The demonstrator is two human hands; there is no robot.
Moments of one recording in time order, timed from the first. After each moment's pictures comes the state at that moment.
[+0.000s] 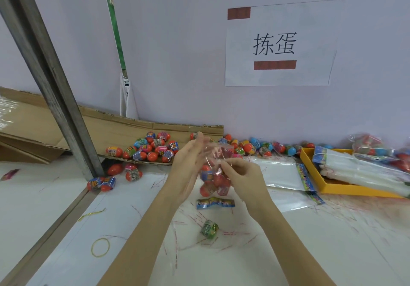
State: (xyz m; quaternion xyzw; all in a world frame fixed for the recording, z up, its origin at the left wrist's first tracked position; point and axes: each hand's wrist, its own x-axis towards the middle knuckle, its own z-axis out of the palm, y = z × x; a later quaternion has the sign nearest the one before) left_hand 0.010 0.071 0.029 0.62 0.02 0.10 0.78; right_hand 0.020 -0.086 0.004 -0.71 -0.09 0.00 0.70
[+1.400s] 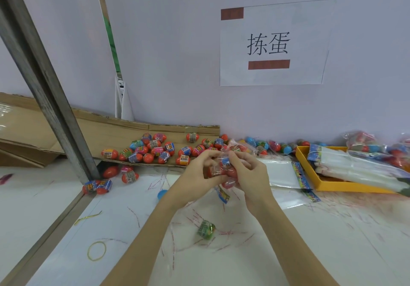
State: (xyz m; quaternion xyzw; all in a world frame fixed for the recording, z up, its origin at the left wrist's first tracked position) left_hand 0.006 0.067 0.009 0.83 -0.10 0.03 0.55; right_hand 0.023 -0.094 0.012 -0.62 -0.02 -0.01 0.78
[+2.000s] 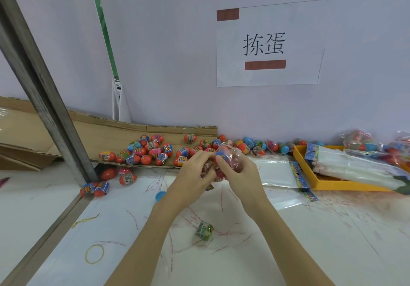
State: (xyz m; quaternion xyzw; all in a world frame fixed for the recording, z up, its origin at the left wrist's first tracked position) left_hand 0.011 0.069 0.005 0.90 -0.15 0.19 0.37; right_hand 0.022 -0.089 0.006 -0.68 -0.09 -0.04 0.73
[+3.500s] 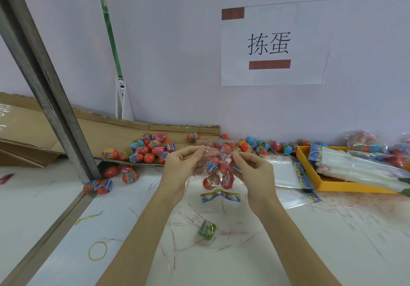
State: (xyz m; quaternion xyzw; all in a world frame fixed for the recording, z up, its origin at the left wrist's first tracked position) left_hand 0.007 0.077 0.023 0.64 0.04 0.12 0.75; right_hand 0.026 -0.097 0.010 -0.59 0.01 -0.05 0.80
